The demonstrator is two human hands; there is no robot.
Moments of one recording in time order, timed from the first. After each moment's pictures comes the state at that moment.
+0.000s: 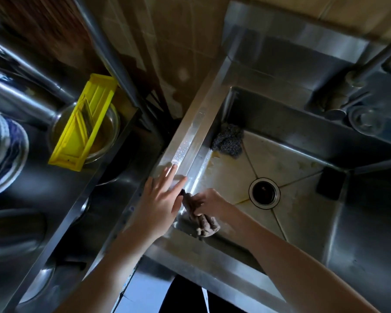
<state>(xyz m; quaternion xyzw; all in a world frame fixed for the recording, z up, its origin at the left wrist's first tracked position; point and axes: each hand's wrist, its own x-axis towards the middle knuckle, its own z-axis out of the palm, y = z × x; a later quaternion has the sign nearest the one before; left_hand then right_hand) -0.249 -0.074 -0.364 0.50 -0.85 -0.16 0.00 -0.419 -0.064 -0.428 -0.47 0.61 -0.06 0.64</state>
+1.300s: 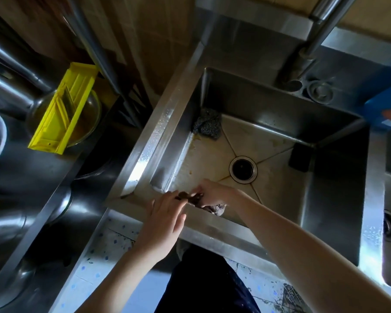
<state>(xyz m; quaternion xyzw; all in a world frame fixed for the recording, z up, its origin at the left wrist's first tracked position) -0.258 0.054 -0.373 0.48 -0.84 -0.23 0.06 -0.452 -0.002 -0.421 -0.61 0.56 0.08 0.56</state>
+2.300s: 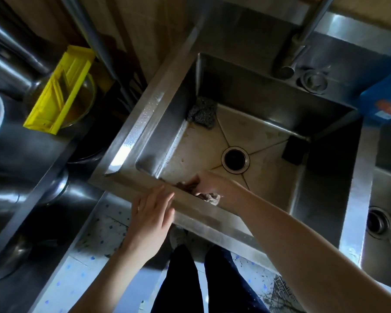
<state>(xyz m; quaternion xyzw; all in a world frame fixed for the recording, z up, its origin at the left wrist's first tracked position) -0.272 0.100 -0.374 0.54 -0.82 -0.17 0.06 -0.475 0.028 -0.416 -0.51 0.59 0.01 0.63</state>
